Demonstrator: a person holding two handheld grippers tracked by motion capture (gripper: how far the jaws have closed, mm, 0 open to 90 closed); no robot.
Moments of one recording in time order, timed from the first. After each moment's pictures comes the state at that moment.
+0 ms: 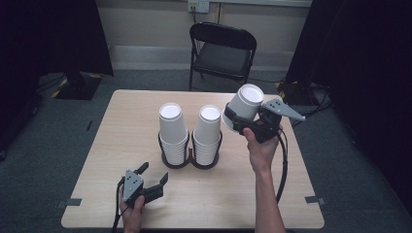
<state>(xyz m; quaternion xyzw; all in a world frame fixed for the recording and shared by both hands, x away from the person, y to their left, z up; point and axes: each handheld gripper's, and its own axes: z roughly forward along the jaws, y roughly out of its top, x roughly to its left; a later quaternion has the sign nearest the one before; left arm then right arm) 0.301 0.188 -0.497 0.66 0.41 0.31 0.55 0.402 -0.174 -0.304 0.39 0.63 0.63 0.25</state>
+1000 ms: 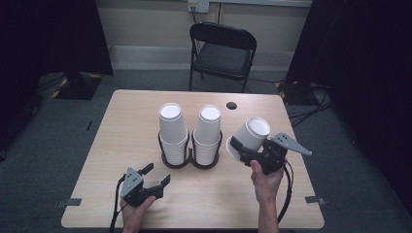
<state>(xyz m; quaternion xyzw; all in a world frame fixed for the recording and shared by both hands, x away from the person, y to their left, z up) 0.306 0.190 -0.492 0.67 0.40 0.23 0.58 0.350 -0.191 -0.363 0.42 0.62 0.63 0.20</state>
